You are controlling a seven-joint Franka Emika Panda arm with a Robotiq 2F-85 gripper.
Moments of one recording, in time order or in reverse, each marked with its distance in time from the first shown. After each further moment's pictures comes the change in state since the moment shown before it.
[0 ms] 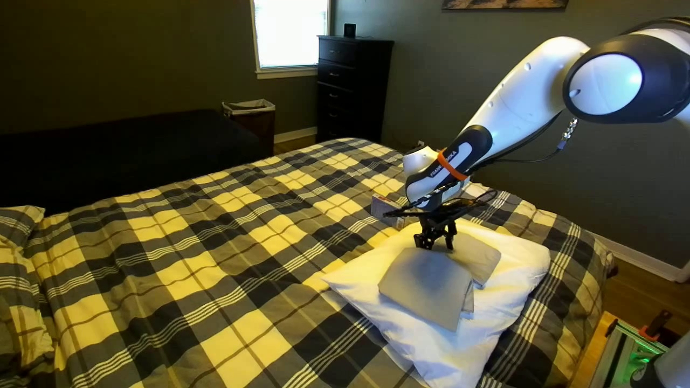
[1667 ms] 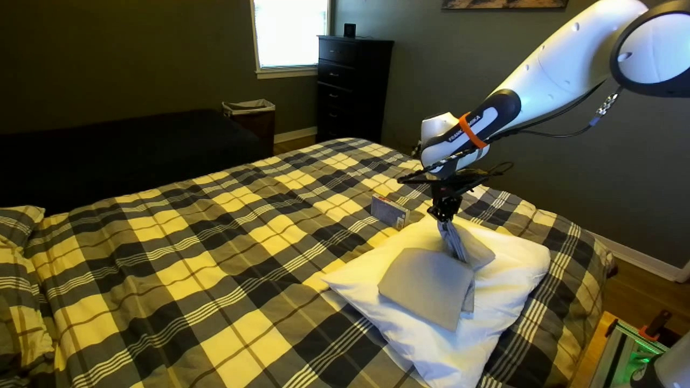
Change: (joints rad) arm -0.070 -0.167 -0.006 -0.022 0.006 -0.025 -0.162
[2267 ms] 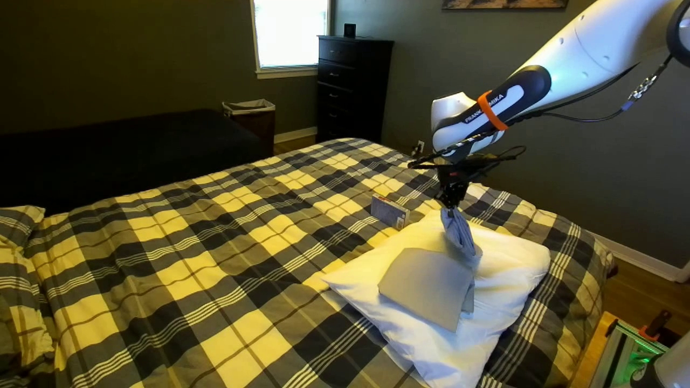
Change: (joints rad) arm 0.001 -0.155 0.000 -0.084 -0.025 -0.009 -0.058
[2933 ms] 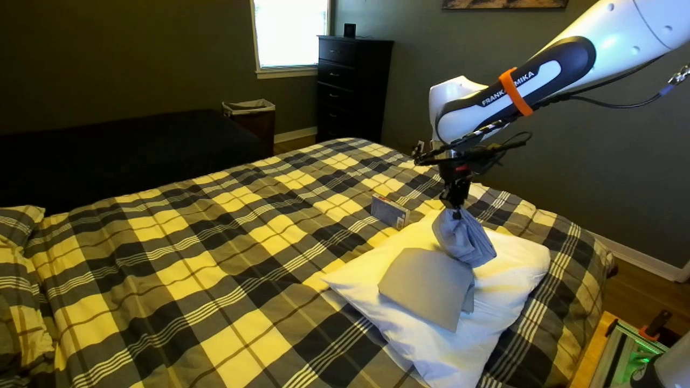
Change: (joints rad) arm 0.034 -0.185 0.080 -0.120 -0.009 -0.131 -0.090
